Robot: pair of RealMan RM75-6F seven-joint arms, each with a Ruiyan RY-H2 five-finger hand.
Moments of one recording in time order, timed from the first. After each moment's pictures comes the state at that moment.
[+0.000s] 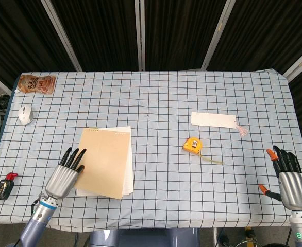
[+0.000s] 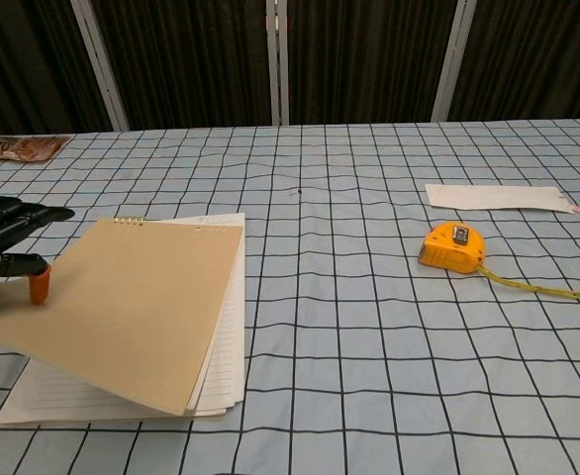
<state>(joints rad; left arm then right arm) -0.27 -1.60 0.07 -1.28 1.67 1.43 0.46 0.06 -1.15 0.06 -1.61 -1.52 1.51 -0.05</state>
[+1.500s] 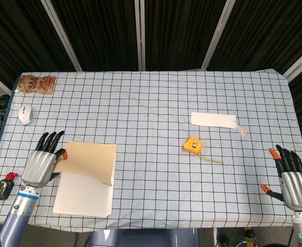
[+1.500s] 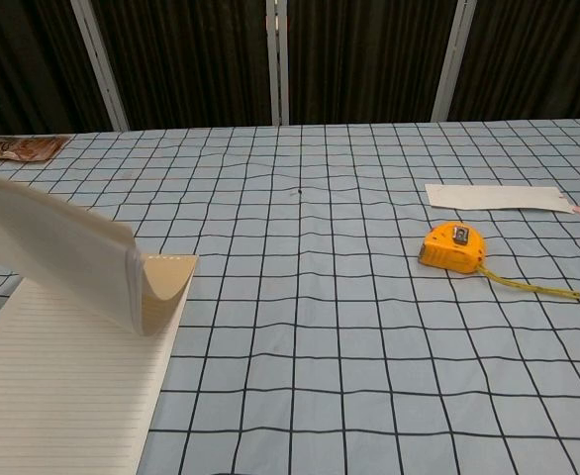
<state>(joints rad) -0.30 -1.27 -0.11 -1.83 1.38 1.32 0.47 0.06 -1.14 0.07 -1.61 -1.52 1.52 -0.03</state>
